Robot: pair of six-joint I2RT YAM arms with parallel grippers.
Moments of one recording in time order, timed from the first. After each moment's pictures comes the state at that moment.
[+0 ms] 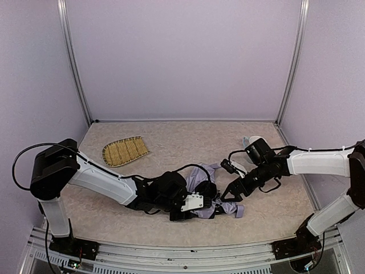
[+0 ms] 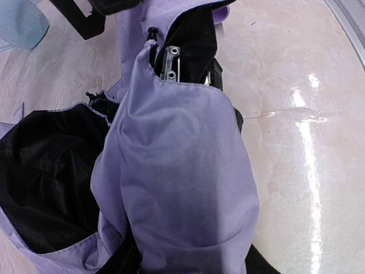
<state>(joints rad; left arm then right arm) -1.14 1.90 0.95 0.14 0.09 0.53 0.62 1.42 0.77 -0.42 -0.55 0.01</state>
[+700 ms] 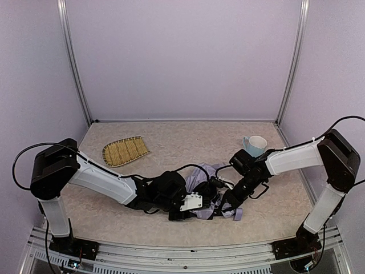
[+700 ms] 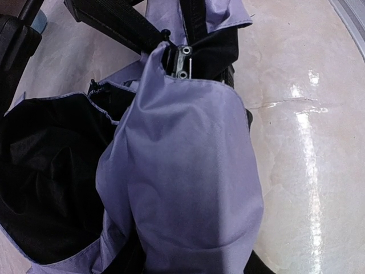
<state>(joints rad) -1.14 1.90 0.95 0.14 0.10 0.54 0.69 1.69 0.84 -0.46 -0.67 0.00</state>
